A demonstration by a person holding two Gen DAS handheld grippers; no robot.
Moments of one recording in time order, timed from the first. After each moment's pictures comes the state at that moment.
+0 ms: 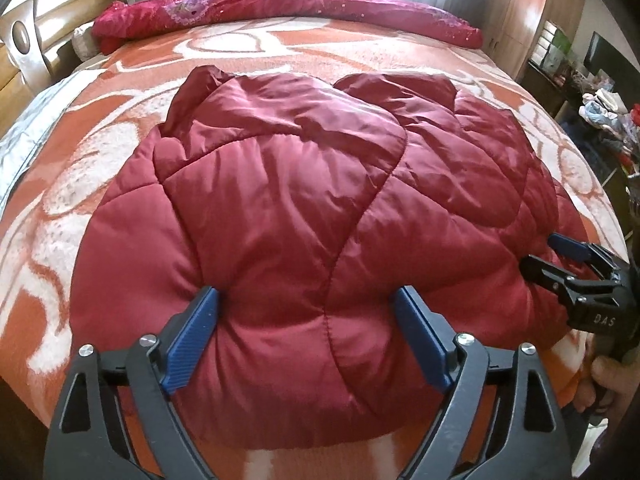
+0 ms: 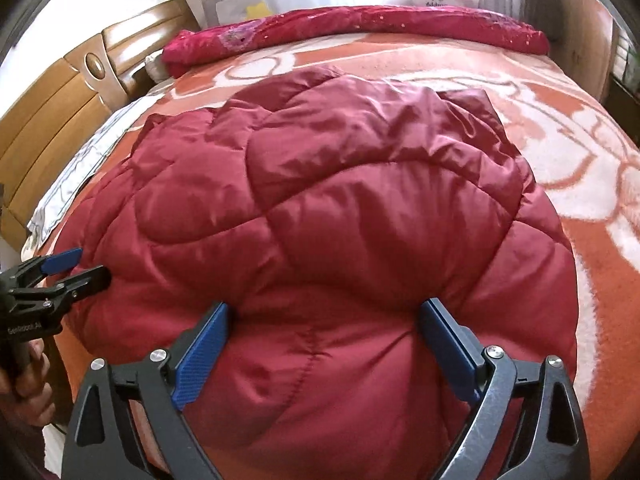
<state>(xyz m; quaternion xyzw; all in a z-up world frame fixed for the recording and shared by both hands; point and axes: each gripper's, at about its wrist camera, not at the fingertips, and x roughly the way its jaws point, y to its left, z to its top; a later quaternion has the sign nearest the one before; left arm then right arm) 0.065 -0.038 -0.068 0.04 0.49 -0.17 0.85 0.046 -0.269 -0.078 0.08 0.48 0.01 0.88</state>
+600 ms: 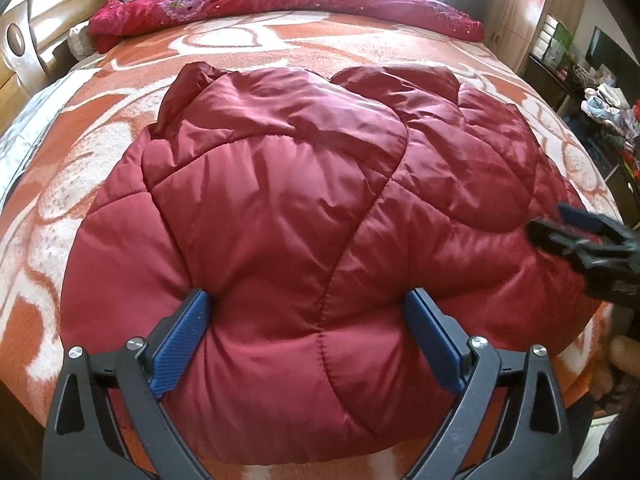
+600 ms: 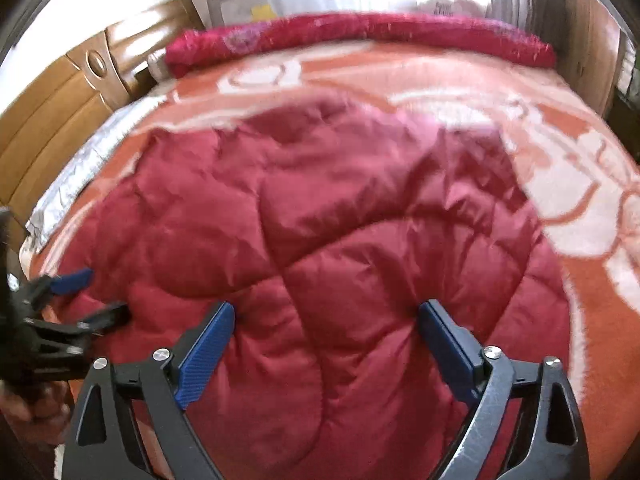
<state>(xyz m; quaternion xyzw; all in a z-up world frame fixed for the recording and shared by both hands) 0.076 -0.045 -0.072 0.05 0.50 -0.17 0.85 0.073 -0.258 -0.072 0.07 0.48 0.01 0.87</state>
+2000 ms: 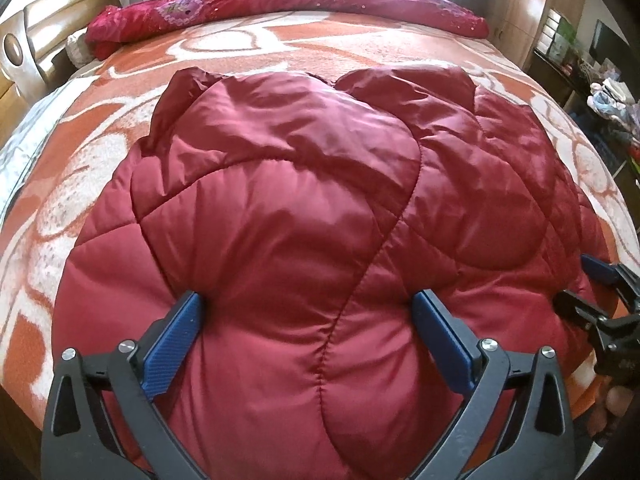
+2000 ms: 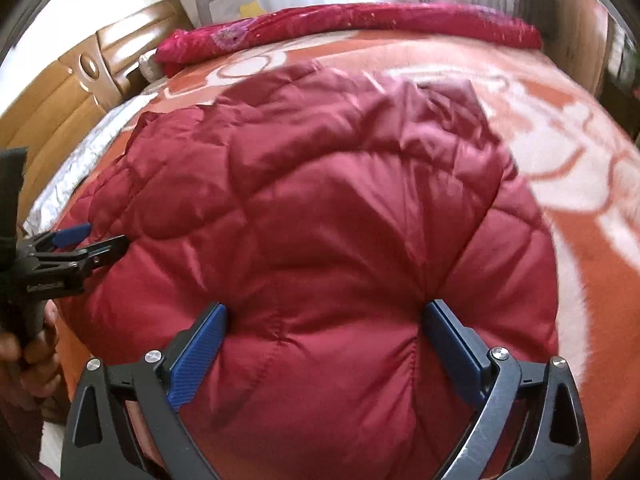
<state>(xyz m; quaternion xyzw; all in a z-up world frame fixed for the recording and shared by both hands) 0.097 -0.058 -0.079 0.07 0.49 -0.16 0.85 0.034 -0.281 -0.085 0.09 0.48 0.00 0.87</state>
